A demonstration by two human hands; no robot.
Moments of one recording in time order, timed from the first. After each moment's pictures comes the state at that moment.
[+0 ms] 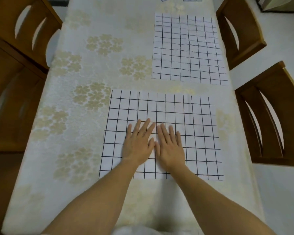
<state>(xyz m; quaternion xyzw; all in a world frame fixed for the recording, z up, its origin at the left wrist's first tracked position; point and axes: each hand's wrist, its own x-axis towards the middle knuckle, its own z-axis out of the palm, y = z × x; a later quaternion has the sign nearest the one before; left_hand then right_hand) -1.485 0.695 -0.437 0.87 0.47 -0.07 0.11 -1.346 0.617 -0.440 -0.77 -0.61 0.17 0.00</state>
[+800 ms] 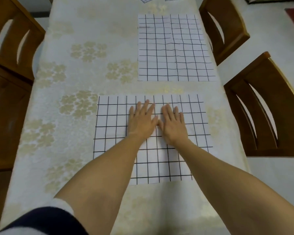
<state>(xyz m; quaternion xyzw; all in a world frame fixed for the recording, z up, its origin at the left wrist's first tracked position) -1.396 0.767 -0.419 0.87 0.46 -0.07 0.17 -1.261 0.680 -0.431 -0.80 -0.57 0.19 0.02</state>
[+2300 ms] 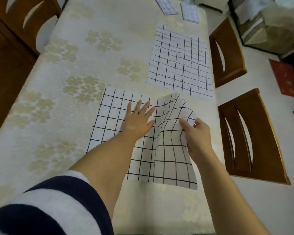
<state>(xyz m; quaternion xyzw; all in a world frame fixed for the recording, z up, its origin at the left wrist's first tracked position) -1.426 0.774 -0.426 0.89 0.44 -0.07 0.13 -1.301 0.653 -0.261 -0.81 -0.19 0.35 0.43</state>
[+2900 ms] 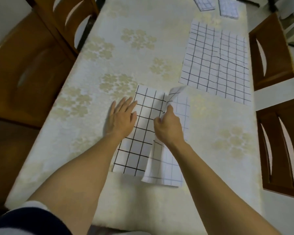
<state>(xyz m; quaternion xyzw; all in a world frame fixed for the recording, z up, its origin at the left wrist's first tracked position) -1.589 0.793 -0.444 0.80 0.58 0.05 0.14 -1.435 0.732 -0.320 -0.80 -0.47 0.32 0.17</state>
